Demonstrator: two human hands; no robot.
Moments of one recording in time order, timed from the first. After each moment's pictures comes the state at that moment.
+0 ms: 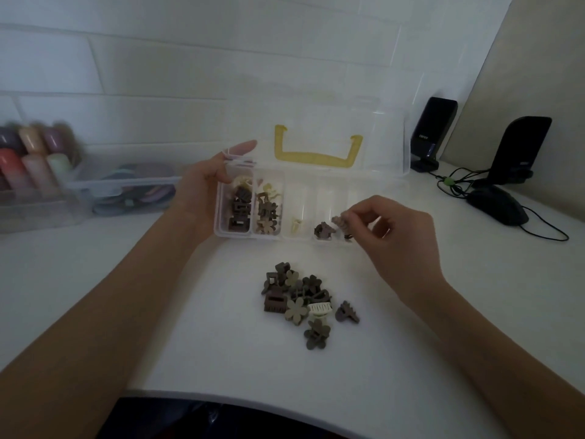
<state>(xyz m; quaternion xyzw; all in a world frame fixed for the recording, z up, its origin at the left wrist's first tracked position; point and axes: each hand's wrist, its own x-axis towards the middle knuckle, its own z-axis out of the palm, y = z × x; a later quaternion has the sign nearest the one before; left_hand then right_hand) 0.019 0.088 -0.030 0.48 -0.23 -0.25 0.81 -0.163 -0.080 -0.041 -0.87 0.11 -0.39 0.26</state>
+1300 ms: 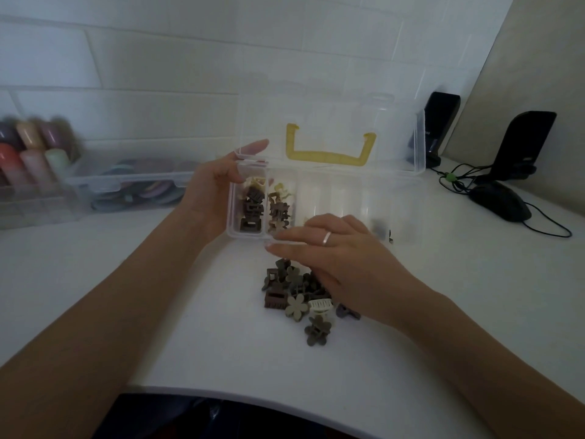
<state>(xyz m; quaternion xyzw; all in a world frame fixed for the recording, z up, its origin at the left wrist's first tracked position) 0.017 0.080 -0.036 0.47 -0.26 -0.27 0.80 -0.156 -0.056 -0.048 -0.95 -0.18 -0.26 0.00</state>
